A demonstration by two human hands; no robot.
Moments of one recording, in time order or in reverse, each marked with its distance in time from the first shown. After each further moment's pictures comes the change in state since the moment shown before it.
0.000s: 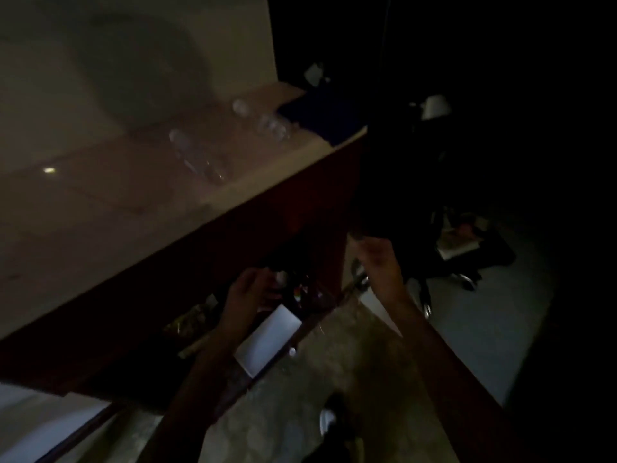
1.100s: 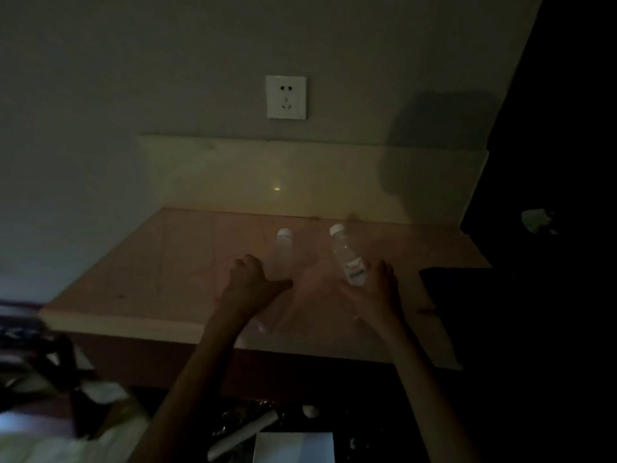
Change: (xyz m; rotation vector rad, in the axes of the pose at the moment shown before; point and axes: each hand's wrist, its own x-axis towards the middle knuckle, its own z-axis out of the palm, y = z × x) left_hand 0.160 0.166 -0.097 0.524 0.865 -0.200; right_hand 0.215 -0.177 0.234 -0.558 -0.682 -0.518
